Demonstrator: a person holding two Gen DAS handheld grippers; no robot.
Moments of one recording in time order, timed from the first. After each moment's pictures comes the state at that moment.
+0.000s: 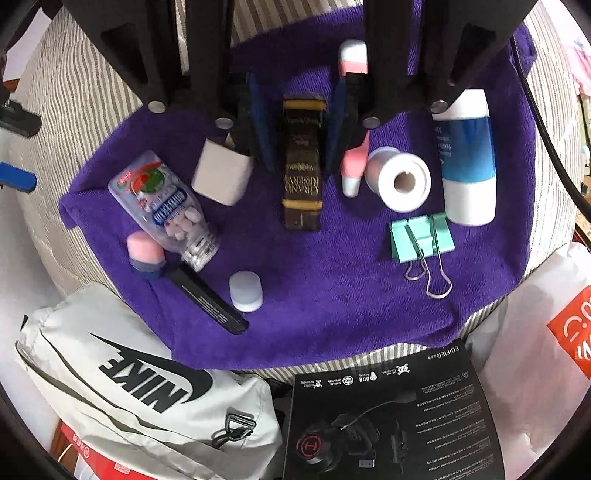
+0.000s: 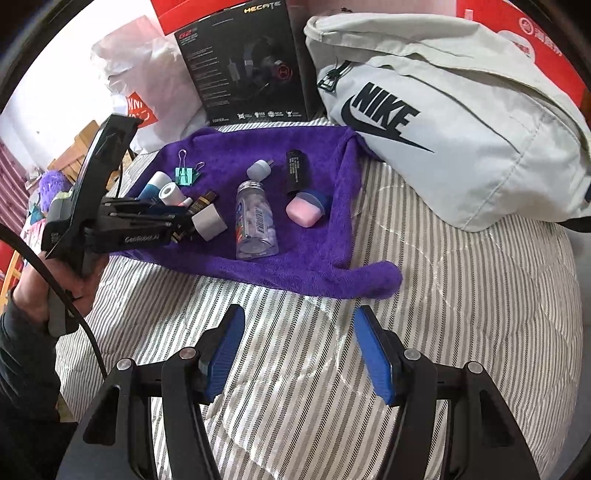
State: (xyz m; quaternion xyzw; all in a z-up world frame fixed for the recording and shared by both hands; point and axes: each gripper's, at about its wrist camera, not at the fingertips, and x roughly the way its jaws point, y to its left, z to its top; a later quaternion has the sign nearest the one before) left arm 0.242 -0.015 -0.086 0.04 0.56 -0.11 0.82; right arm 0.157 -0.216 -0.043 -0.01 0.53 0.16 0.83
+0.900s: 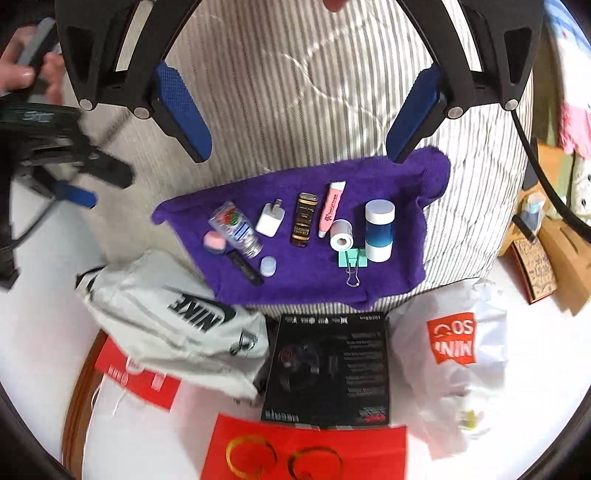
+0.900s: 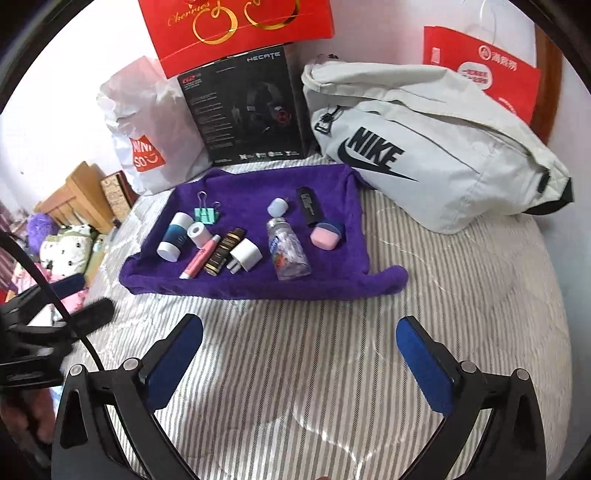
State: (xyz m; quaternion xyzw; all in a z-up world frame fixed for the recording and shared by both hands) left arm 0.095 0.018 0.033 -0.04 0.47 -0.06 0.88; right arm 0.113 -0.179 0.014 0.03 0.50 0.09 0.86
